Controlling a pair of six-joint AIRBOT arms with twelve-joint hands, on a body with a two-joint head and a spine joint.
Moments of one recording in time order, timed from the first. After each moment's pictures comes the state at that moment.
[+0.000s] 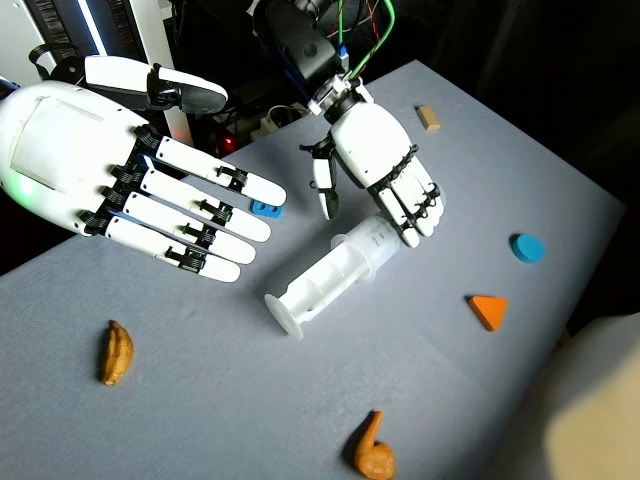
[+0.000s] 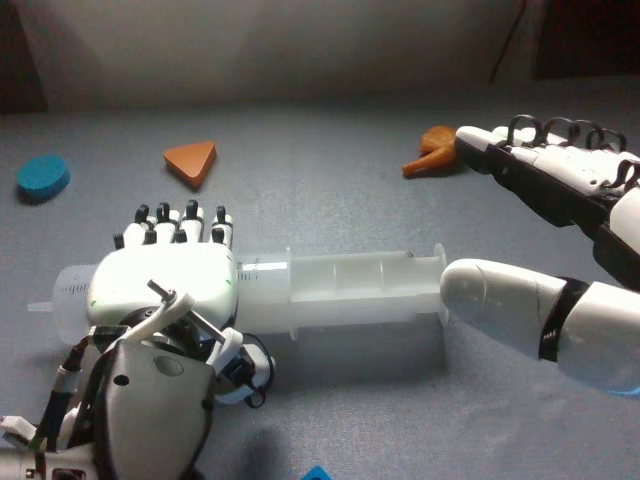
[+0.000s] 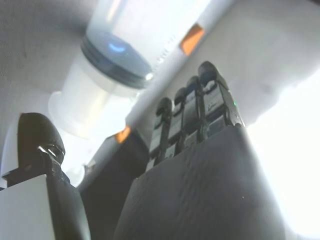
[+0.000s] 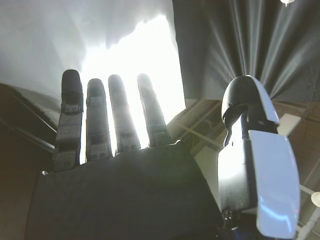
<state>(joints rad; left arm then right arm) 0.69 -1.24 0.70 -1.45 -1.38 2.16 -0.85 -0.71 0.36 0.69 0.99 -1.24</state>
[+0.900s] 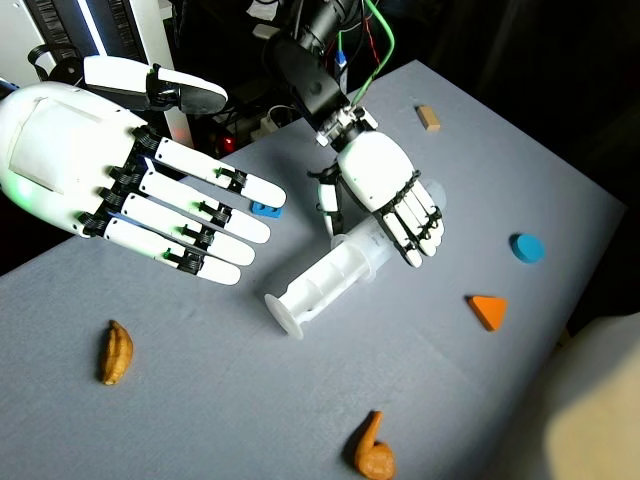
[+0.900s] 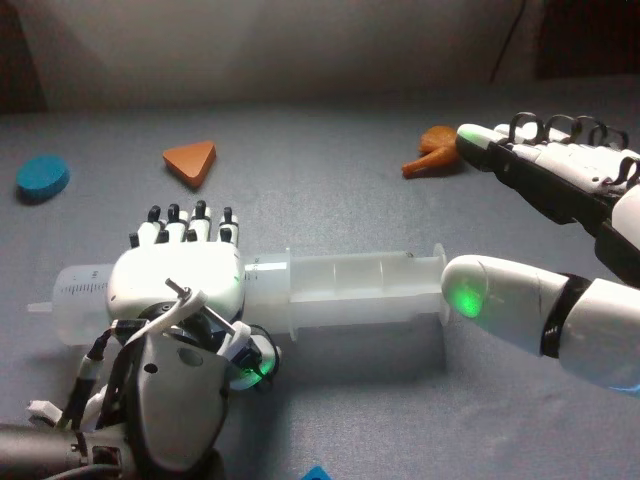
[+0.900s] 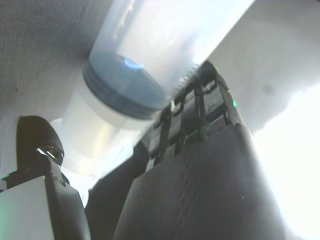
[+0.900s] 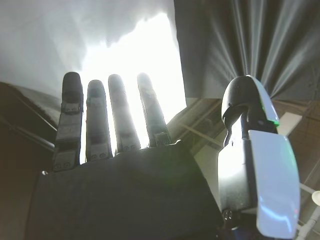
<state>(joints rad) 0.73 -1.31 0.84 -1.40 -1.33 2.11 -0.85 -0.71 0.36 0.69 0.99 -1.23</state>
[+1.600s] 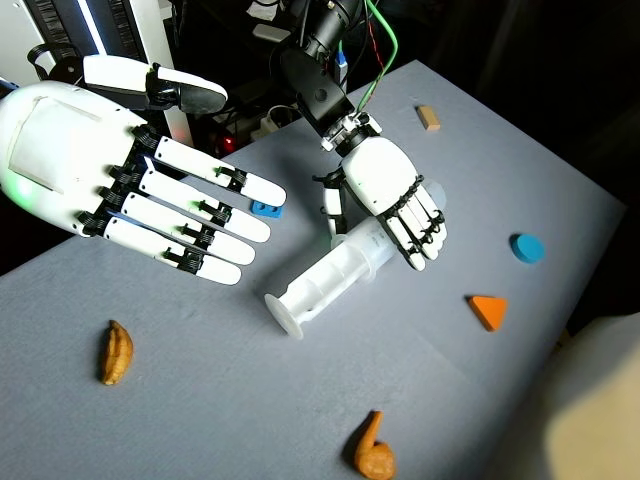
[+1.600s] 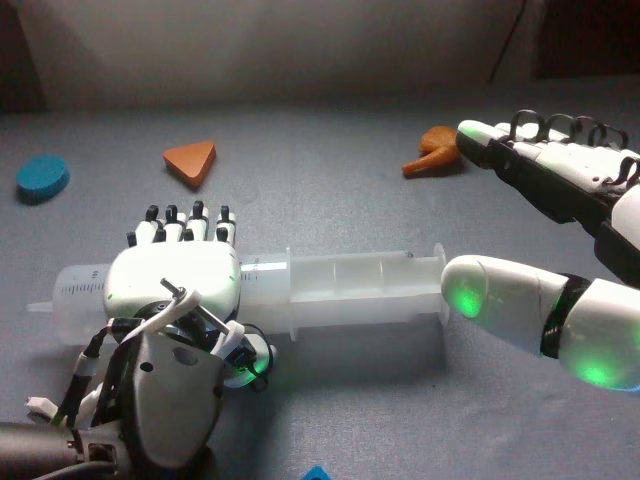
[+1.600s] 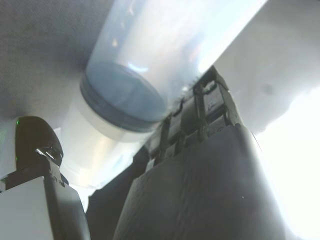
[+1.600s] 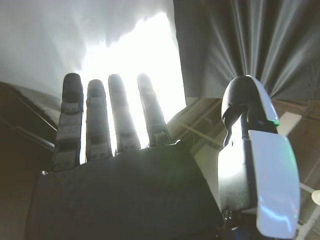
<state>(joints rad) 0.75 -1.31 0.86 -1.39 -1.31 2.09 -0.85 -0.71 0.36 0.69 0.99 -1.23</state>
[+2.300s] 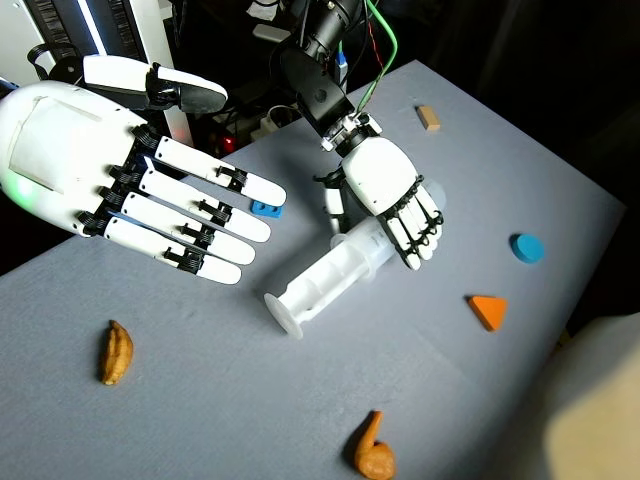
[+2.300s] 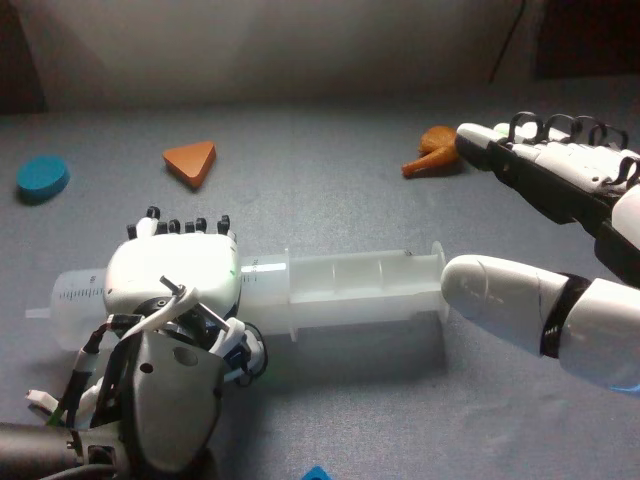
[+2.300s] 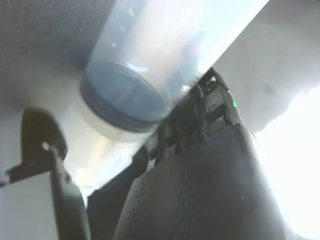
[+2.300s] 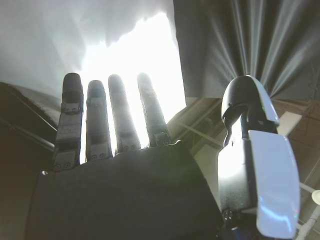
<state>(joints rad) 0.75 -1.31 0.86 -1.36 -1.32 2.08 -0.85 -0.71 0.36 0.69 0.99 -1.23</state>
